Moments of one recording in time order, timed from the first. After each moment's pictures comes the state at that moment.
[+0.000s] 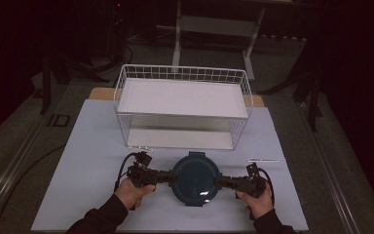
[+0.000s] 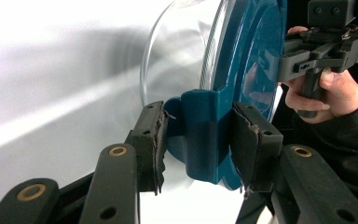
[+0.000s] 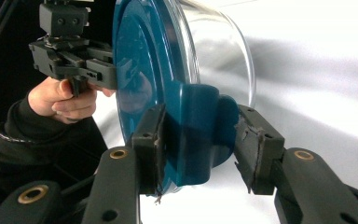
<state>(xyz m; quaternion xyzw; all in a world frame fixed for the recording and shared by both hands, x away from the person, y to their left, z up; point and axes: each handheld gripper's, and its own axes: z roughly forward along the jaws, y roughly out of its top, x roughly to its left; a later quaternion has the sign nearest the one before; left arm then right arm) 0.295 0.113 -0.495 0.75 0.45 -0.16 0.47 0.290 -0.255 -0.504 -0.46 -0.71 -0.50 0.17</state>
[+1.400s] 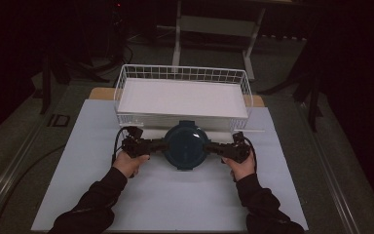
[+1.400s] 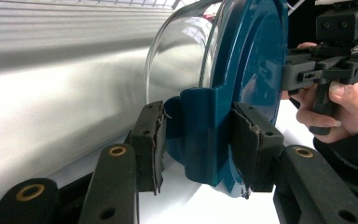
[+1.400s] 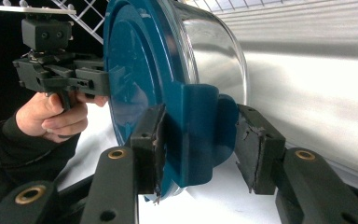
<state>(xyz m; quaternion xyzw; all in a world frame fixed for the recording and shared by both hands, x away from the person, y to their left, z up) 0.370 0.143 -0.492 0.73 0.44 -0.06 0.52 0.383 -0.219 -0.491 -0.43 -0.72 -0.53 0.09</state>
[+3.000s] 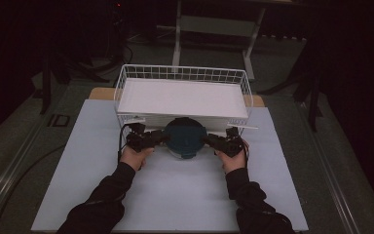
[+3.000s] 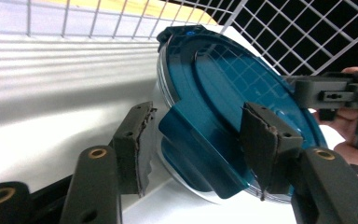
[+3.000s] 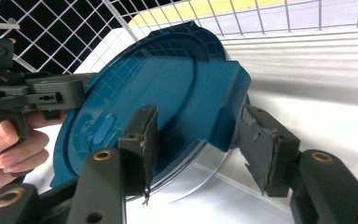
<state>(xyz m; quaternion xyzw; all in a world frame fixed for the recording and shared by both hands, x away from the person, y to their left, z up) 0.394 0.137 -0.508 0.70 0.47 0.03 0.54 0.402 -0.198 -0.498 -0.48 -0.71 -0.52 -0.01</state>
